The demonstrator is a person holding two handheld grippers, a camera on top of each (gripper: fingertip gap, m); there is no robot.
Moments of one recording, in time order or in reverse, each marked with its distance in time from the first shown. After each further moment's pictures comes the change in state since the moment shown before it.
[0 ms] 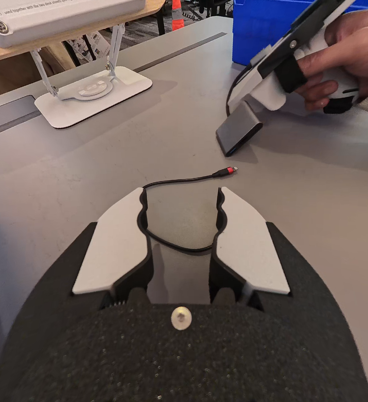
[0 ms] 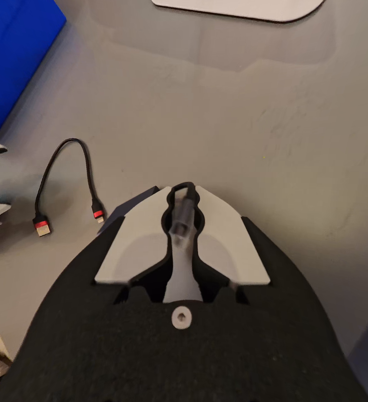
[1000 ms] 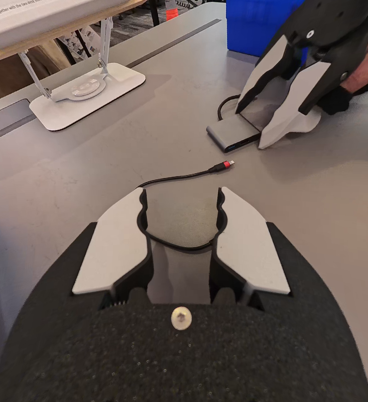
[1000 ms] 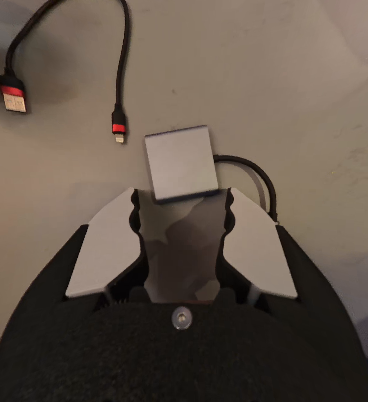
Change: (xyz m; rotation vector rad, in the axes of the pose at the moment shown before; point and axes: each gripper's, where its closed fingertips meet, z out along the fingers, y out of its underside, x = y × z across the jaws) left arm 0.006 0.004 0.003 -0.029 0.003 0.056; right arm -0.031 0.055 0.003 -0.224 -0.035 -0.542
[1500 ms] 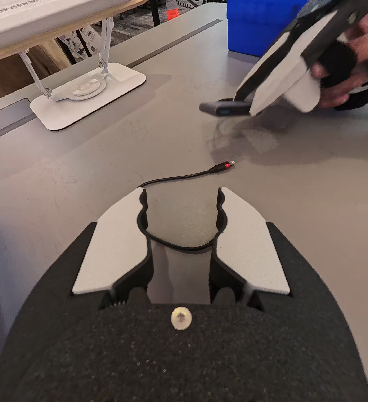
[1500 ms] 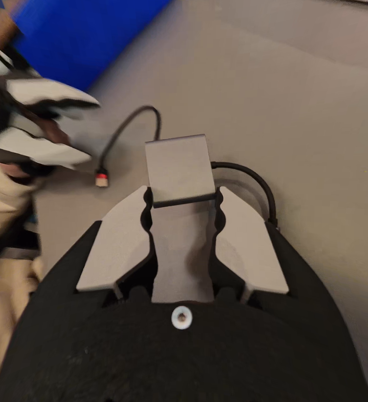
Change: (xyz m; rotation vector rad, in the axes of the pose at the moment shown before) left arm -0.001 -0.001 0.000 0.000 -0.001 -0.003; right arm -0.006 -0.036 -0.021 0.312 -0.264 0.334
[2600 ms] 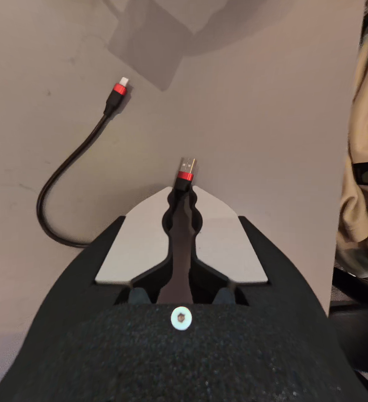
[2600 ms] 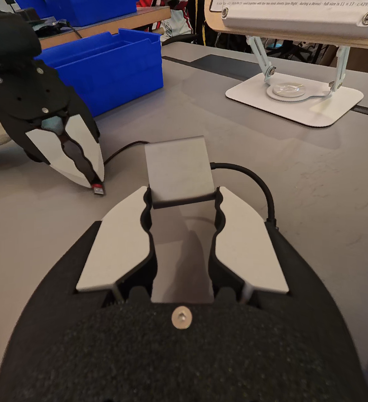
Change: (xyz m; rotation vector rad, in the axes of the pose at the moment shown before) left arm 0.040 0.054 -0.010 -0.521 0.702 0.344; right arm -0.018 -0.005 -0.040 0.329 0.231 -0.216
